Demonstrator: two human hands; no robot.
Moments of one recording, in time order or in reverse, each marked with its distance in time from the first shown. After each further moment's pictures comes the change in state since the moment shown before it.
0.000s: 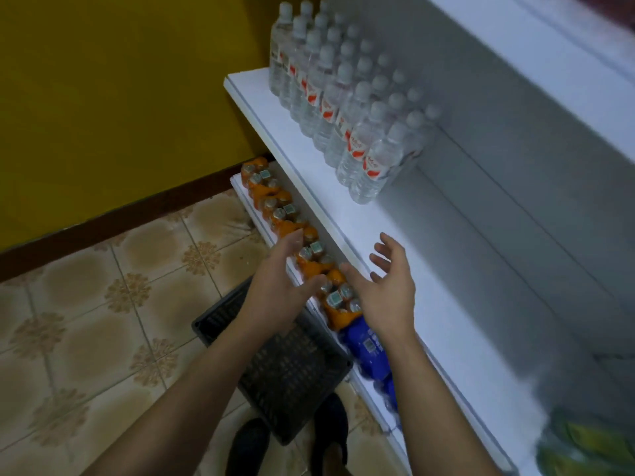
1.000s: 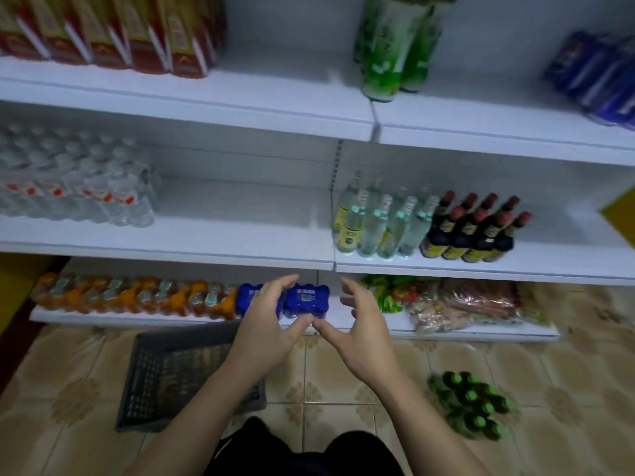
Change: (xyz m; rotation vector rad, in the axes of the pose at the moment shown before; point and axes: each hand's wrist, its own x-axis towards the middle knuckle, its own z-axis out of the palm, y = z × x) left_hand -0.288 0.101 0.034 0.182 -0.781 0.508; right_hand -0.402 0.017 -0.137 -0.030 0.598 0.212
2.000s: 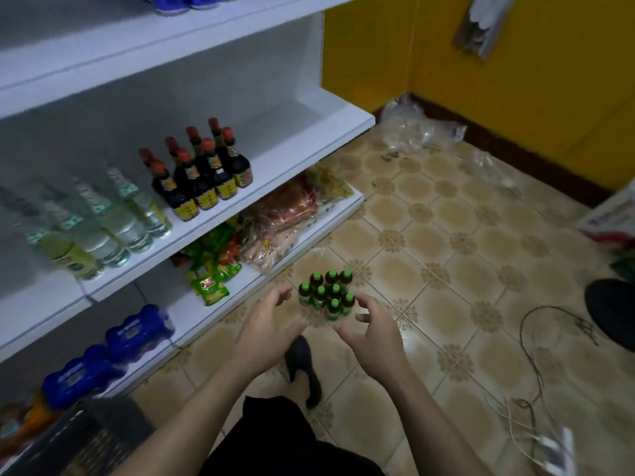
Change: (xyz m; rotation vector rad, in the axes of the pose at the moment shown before) left_hand -0.101 0.155 0.388 0.231 -0.742 0.242; right_hand -0.254 0.250 -0.290 0.058 0.547 0.674
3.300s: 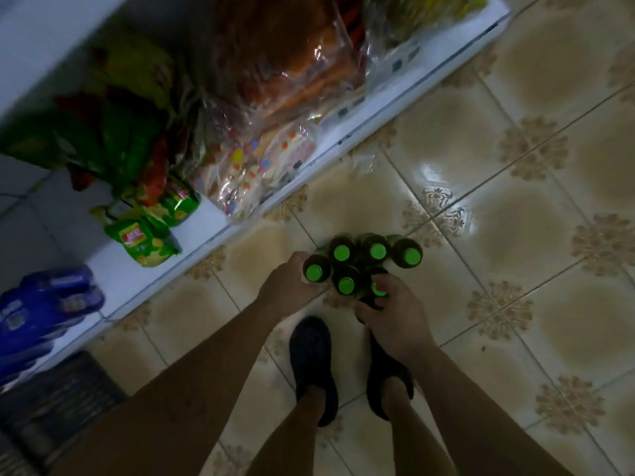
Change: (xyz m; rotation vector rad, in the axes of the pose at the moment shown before) left_hand 0.486 -0.318 0.257 0.106 -0.432 -0.693; right_hand 0.487 0.280 0.218 -0.110 -0.490 0.434
